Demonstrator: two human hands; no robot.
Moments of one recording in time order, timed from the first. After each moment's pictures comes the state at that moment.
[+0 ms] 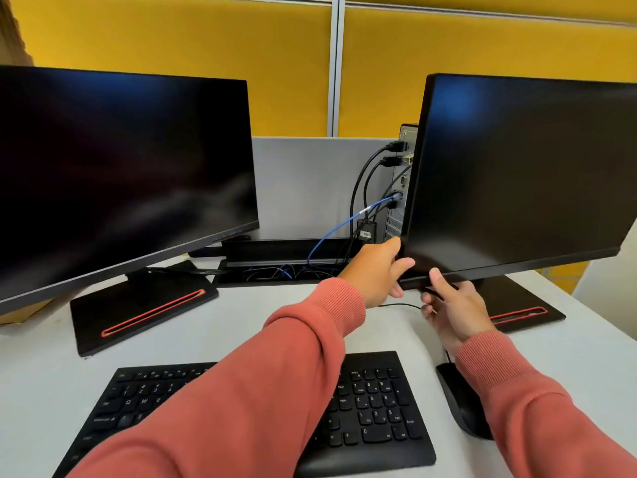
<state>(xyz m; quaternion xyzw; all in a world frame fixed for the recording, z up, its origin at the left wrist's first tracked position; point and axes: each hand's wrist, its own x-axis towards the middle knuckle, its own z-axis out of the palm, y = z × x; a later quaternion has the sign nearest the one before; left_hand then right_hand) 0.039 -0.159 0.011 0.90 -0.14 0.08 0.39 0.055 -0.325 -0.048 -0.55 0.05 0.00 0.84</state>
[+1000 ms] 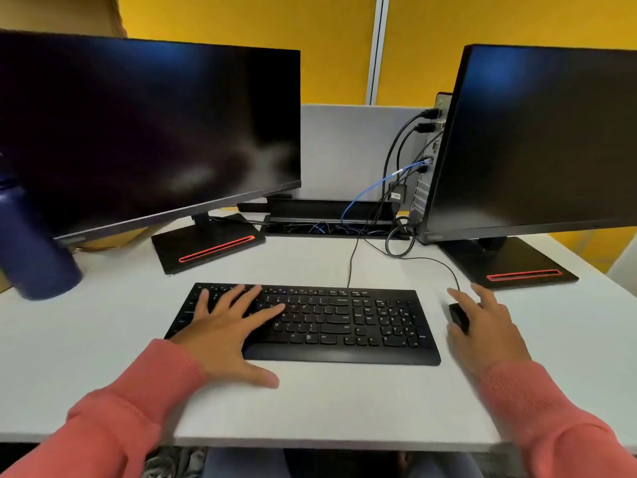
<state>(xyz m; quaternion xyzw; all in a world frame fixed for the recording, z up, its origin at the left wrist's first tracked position) -0.208 0.031 -0.079 1.00 0.02 -0.09 0.02 -0.054 -0.365 -0.114 -0.98 -0.08 -0.13 0.16</state>
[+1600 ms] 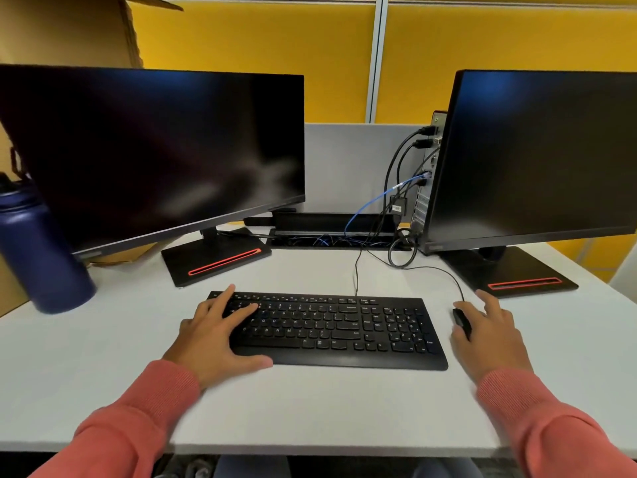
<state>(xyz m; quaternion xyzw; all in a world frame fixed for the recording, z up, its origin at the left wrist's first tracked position) -0.219 0.055 -0.097 0.98 0.13 0.06 0.11 -0.055 -0.361 -0.118 -0.97 -0.05 -0.18 0.13</state>
